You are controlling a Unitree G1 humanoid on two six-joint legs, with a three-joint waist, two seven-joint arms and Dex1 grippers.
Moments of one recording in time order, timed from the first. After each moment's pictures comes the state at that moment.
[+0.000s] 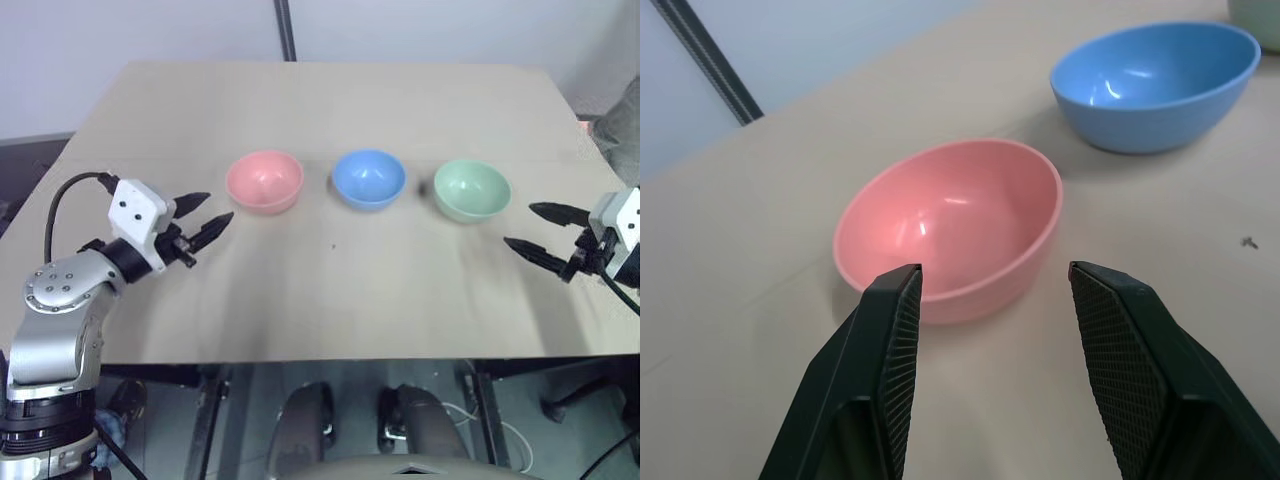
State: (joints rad) left arm -0.14 0.79 0.33 -0.20 -0.34 0.31 -0.78; right arm -0.13 -0.81 -0.33 -0.23 0.49 0.34 0.95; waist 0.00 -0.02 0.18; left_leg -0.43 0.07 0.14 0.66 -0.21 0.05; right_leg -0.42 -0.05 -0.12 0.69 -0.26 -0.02
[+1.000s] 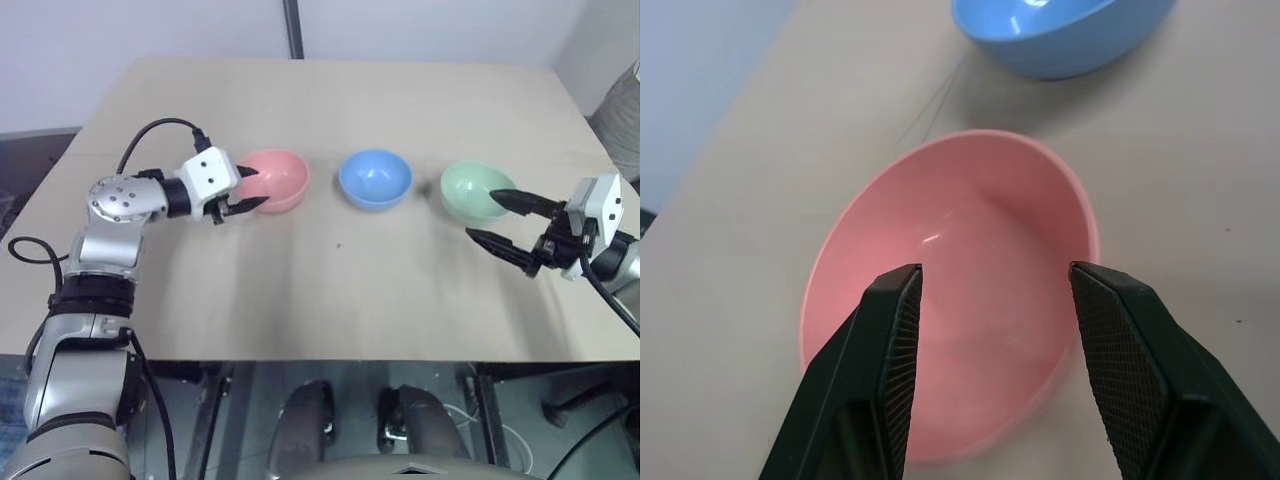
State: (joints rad) left arm -0.73 0.81 -0.05 0.51 -0.04 -0.19 -1.09; right arm -0.14 -0.76 -0.27 -0.41 0.60 0.43 0.85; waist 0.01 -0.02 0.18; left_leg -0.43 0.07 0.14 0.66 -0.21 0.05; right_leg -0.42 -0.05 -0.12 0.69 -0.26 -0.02
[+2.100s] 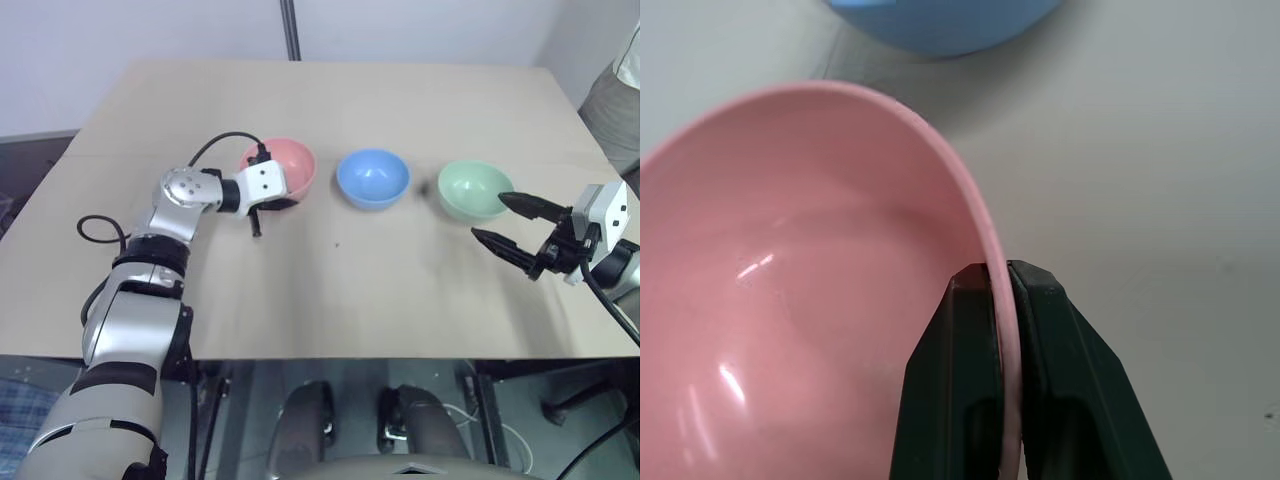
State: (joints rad) left arm -1.00 0.63 -0.21 1.00 0.17 -0.41 -1.12; right arm -0.10 -0.75 -0.29 -0.42 0.59 0.41 0.80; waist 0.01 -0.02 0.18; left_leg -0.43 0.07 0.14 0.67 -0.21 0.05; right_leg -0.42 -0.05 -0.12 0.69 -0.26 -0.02
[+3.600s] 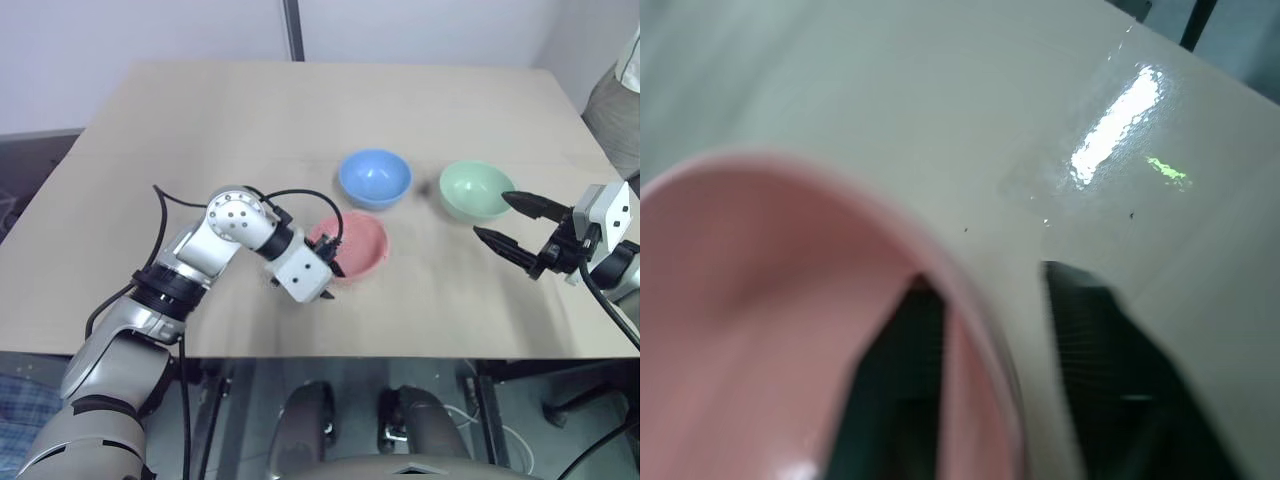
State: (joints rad) left arm -0.79 0.71 -0.47 0.21 0.01 -0.47 -1.53; right arm -0.09 -0.74 -0.29 -0.44 0.58 0.41 0.77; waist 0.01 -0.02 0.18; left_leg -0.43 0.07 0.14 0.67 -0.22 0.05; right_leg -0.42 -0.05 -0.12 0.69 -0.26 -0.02
